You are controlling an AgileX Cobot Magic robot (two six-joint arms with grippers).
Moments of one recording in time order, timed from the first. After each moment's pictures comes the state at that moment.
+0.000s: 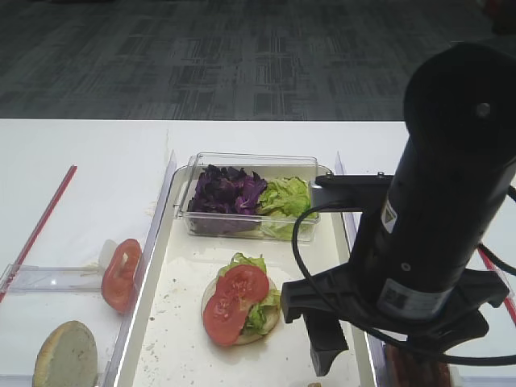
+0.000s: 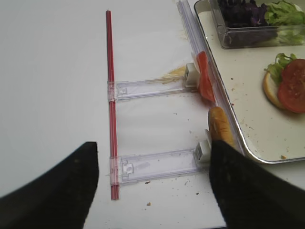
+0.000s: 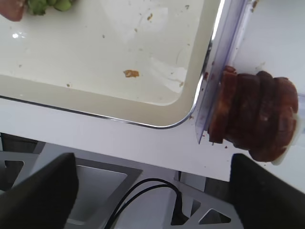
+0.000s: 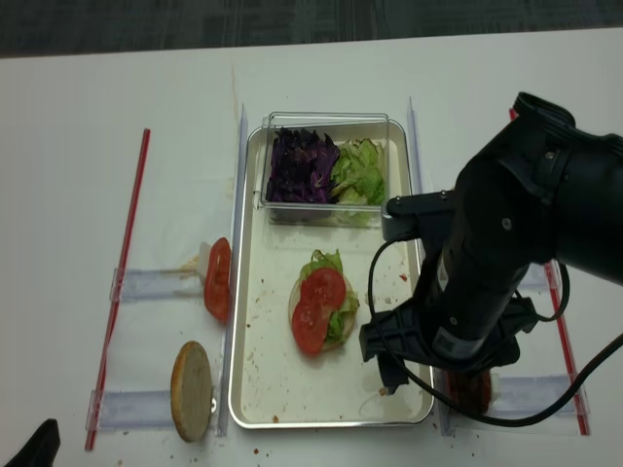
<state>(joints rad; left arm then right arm) -0.05 -0.02 -0.49 -0.03 1.18 -0.03 0.75 1.47 -0.90 0.19 1.05 0.48</state>
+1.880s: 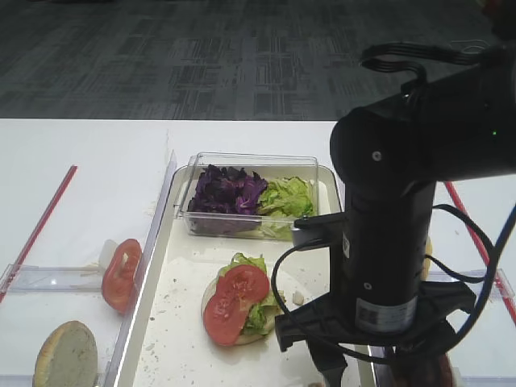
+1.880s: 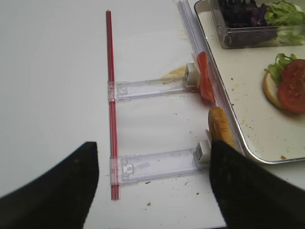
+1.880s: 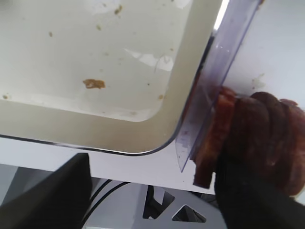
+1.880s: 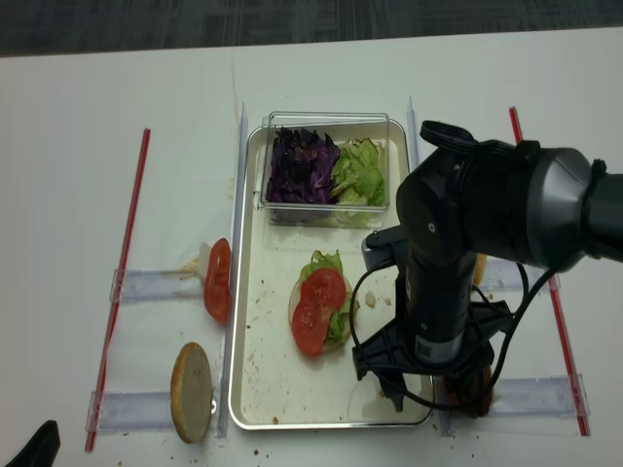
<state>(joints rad) -0.05 -0.02 -0.49 -0.03 1.18 -0.03 0.74 1.70 -0.96 0.15 1.08 0.44</state>
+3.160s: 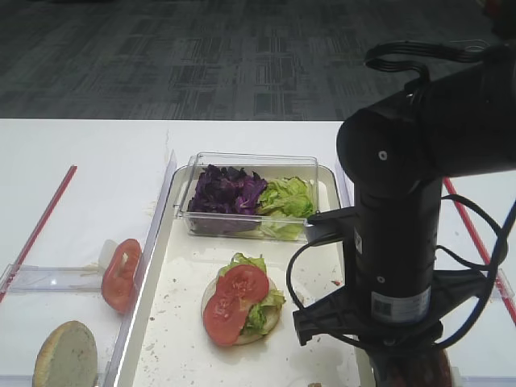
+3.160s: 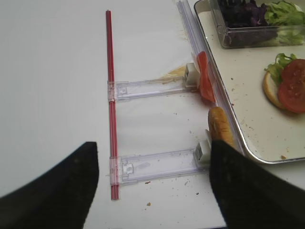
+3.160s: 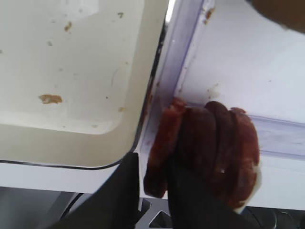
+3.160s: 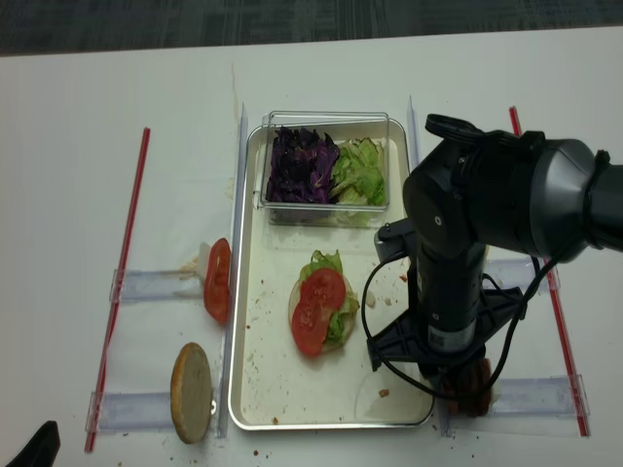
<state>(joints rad) -0.05 -0.02 -0.49 -0.03 1.18 -0.03 0.71 1.70 -0.96 0.07 1.10 0.45</state>
